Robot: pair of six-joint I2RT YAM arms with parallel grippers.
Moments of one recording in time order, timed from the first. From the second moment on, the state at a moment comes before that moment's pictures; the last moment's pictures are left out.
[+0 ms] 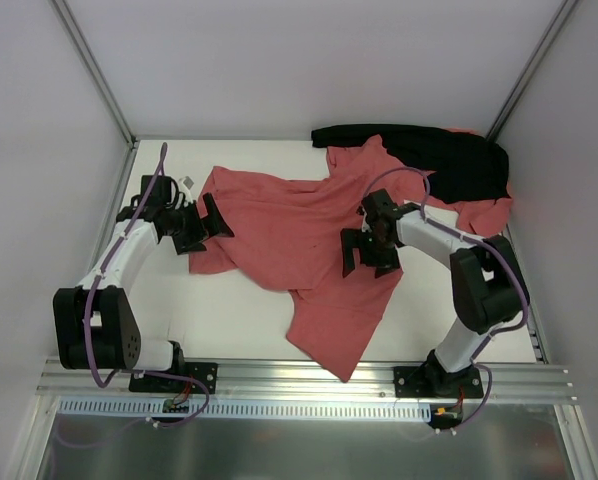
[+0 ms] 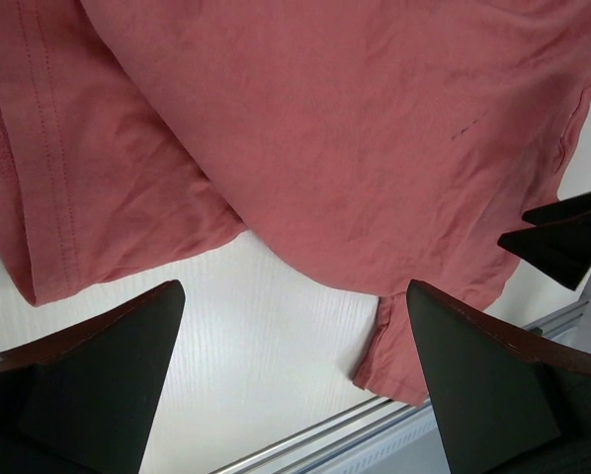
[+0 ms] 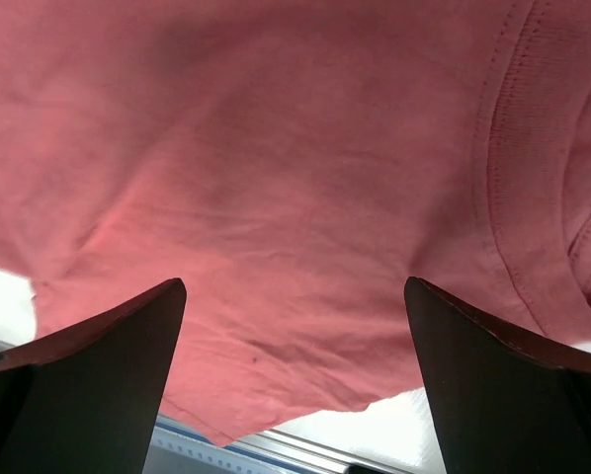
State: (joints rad) left arm 0.02 1.37 0.98 -0.62 0.47 -0.39; right arm 0.44 1.69 1.09 -0.72 -0.18 0.33
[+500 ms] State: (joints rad) left arm 0.02 1.42 1.11 -0.66 0.46 -0.38; right arm 0.39 1.74 1.08 -0.73 -0.17 0.37
